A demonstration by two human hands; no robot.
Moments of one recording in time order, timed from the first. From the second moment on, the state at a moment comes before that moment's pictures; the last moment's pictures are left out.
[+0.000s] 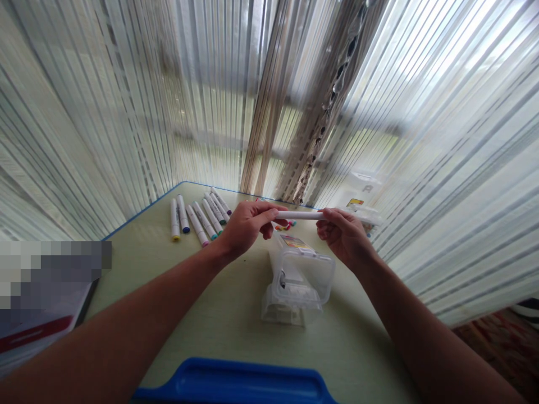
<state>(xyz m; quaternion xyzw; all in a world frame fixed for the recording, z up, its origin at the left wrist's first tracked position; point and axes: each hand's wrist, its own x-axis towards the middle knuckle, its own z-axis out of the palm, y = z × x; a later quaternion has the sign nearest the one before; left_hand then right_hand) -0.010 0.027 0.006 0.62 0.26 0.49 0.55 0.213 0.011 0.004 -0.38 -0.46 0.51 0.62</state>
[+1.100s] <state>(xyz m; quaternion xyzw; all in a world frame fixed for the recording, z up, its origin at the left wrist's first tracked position) -0.008 0.032 0.000 0.64 0.30 0.53 0.47 0.211 0.006 0.005 -0.35 -0.51 0.51 0.59</state>
